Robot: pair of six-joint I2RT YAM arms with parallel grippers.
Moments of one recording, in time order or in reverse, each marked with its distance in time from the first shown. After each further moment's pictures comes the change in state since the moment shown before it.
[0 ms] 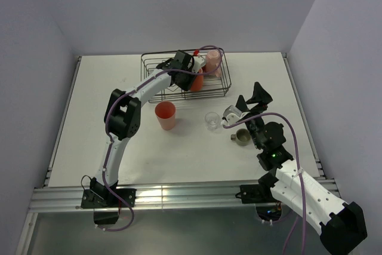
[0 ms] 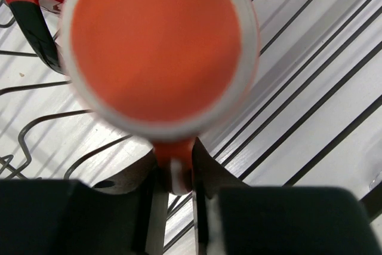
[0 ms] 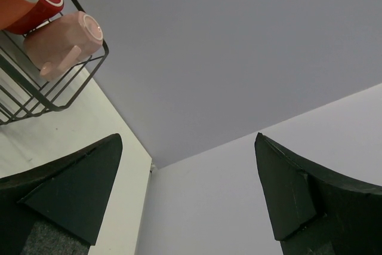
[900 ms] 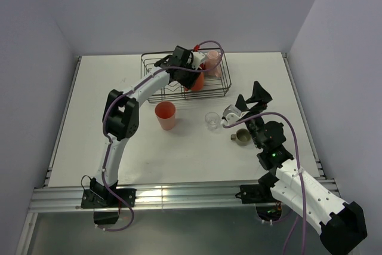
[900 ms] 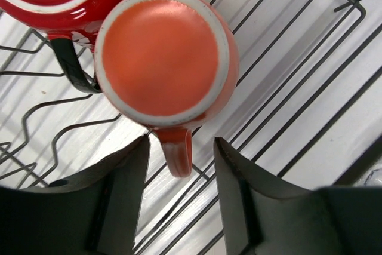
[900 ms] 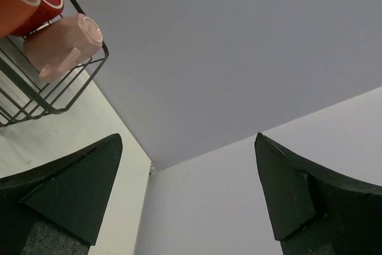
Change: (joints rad) left arm 0.005 -0.015 0.034 0.003 0.031 0.022; right arm 0.000 0.006 0.014 -0.009 -0.008 -0.003
